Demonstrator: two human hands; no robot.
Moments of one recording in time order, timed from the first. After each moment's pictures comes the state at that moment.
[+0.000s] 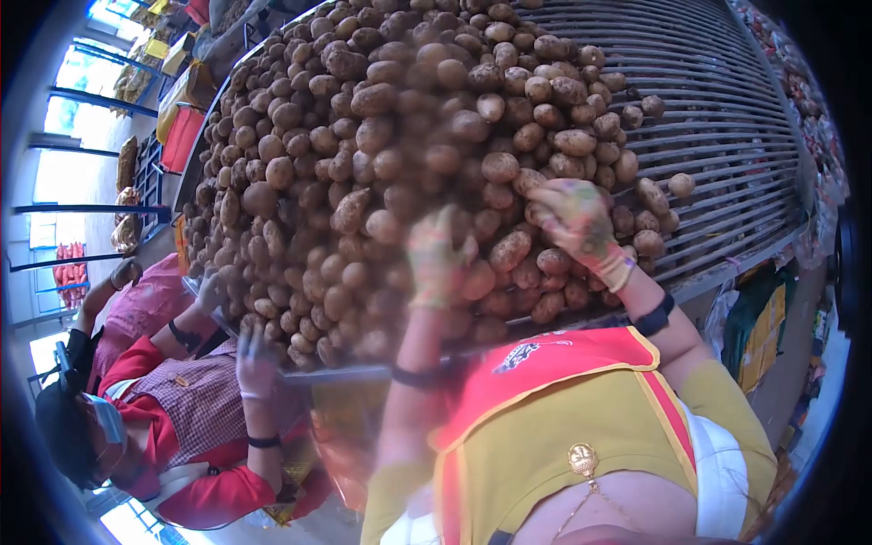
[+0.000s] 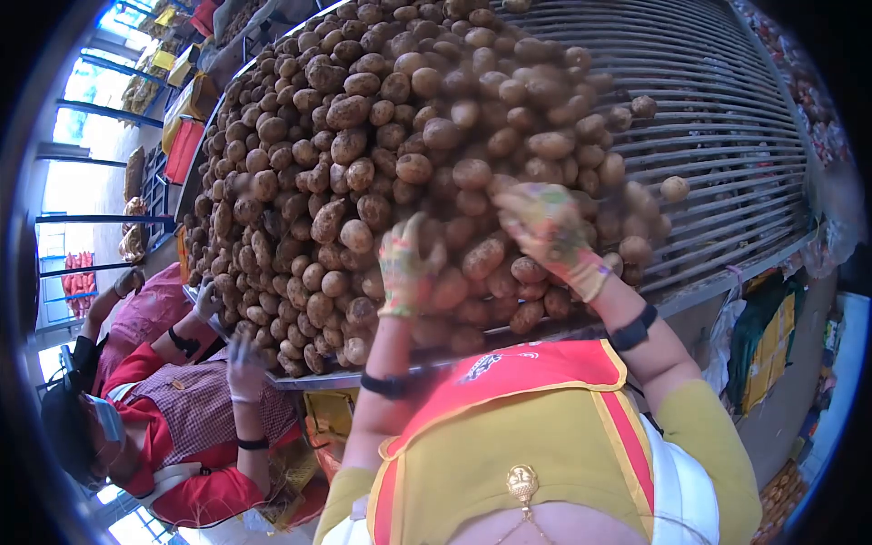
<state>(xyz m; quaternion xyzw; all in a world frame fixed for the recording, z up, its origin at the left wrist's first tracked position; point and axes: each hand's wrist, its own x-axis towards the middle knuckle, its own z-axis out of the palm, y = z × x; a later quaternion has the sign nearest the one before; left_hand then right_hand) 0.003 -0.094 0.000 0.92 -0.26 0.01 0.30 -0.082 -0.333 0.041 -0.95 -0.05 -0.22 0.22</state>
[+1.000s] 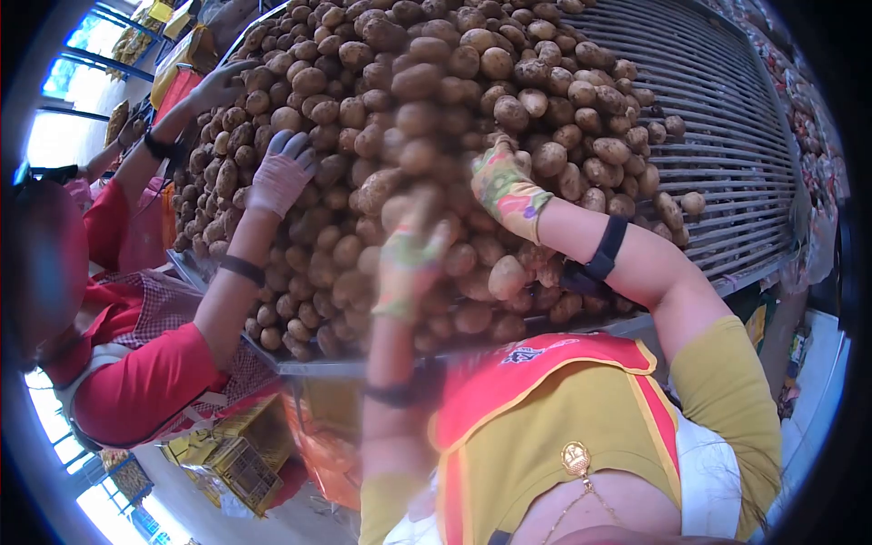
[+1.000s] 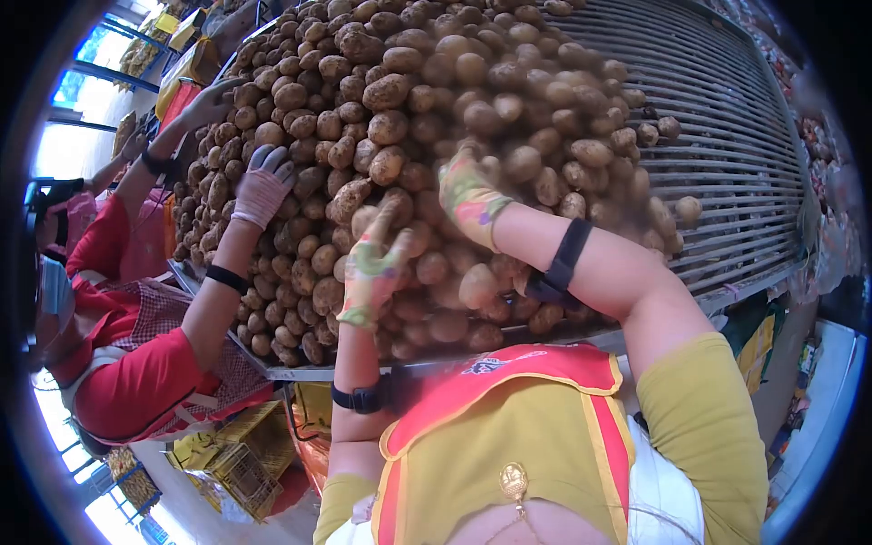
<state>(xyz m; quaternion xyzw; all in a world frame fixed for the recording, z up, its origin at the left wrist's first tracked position) 0.036 -0.009 0.032 0.88 -0.16 -0.08 0.43 0.059 -0.213 0.015 -0.88 -0.20 0.13 -0.42</state>
